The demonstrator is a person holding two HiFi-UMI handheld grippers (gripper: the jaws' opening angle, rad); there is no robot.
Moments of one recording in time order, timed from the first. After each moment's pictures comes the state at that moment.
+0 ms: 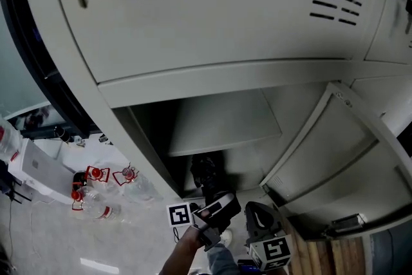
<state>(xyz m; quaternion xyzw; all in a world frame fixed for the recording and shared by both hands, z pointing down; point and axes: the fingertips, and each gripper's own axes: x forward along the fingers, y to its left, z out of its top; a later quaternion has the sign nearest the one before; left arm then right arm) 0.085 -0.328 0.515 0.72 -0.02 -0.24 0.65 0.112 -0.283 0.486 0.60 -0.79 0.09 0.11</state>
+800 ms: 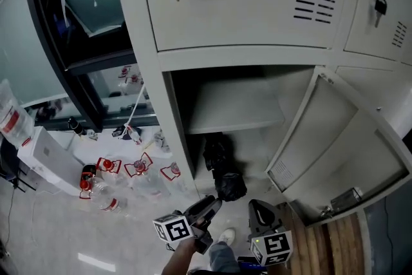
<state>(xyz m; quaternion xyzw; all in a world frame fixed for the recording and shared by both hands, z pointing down) -0.010 -0.282 0.534 0.85 -0.26 -0.14 0.44 0.090 -0.238 0.482 0.59 -0.80 0.08 0.11</state>
